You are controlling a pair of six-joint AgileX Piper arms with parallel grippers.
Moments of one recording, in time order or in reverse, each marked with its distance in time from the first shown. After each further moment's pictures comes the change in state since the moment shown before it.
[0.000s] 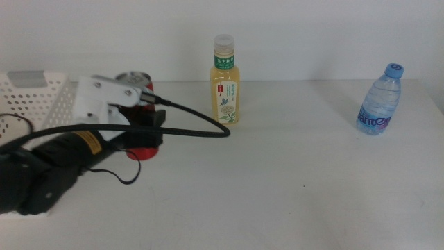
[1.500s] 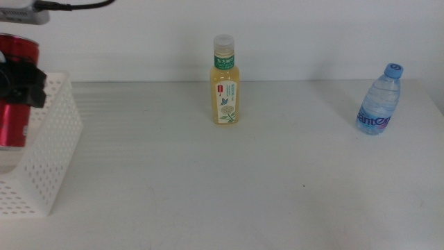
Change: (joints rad) left arm 0.329 -0.166 -0.676 -0.303 1.548 0.414; right arm 0.000 0.000 0.000 0.000 0.000 0.000
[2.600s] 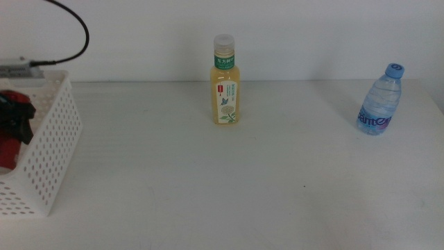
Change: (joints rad) left arm 0.252 0.578 -0.276 -0.040 0.069 0.133; right arm 0.000 0.000 0.000 0.000 0.000 0.000
